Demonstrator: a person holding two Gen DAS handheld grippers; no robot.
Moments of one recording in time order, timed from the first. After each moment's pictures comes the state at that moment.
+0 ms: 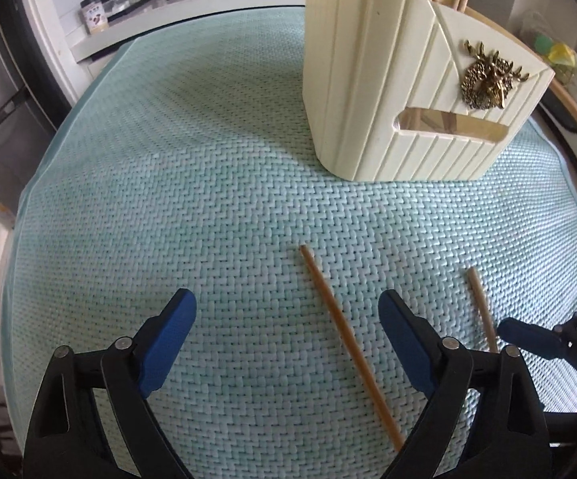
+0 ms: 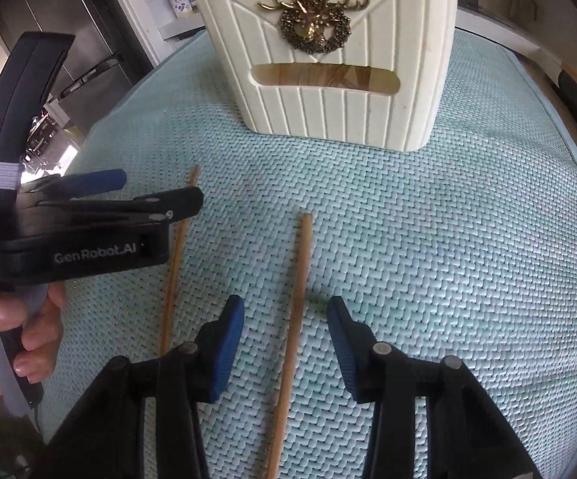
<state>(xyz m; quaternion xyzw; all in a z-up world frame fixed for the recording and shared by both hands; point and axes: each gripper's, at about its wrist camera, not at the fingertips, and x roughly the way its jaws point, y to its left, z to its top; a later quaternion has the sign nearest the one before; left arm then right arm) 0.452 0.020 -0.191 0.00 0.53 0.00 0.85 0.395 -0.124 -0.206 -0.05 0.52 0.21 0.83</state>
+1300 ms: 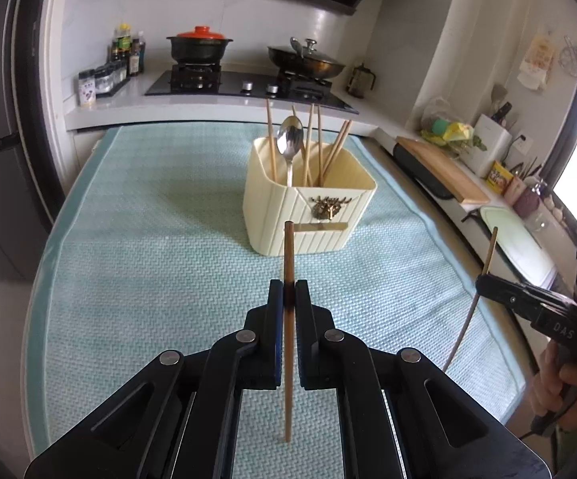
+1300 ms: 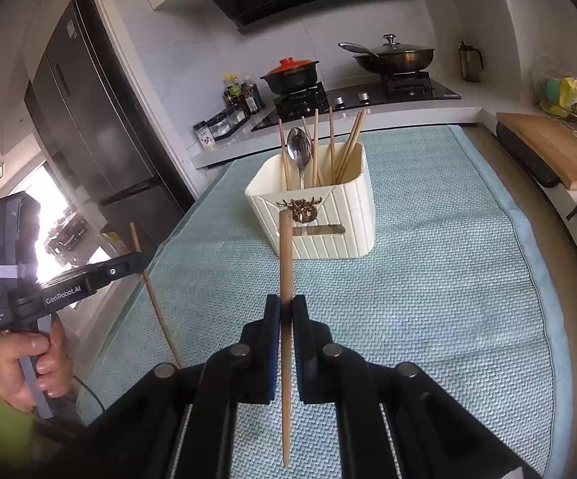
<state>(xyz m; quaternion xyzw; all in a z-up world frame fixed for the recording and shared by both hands) 0.331 0.059 -0.039 -0.07 0.37 -0.13 0.92 0.302 -0.213 -0.072 0.08 0.35 0.23 0.90</state>
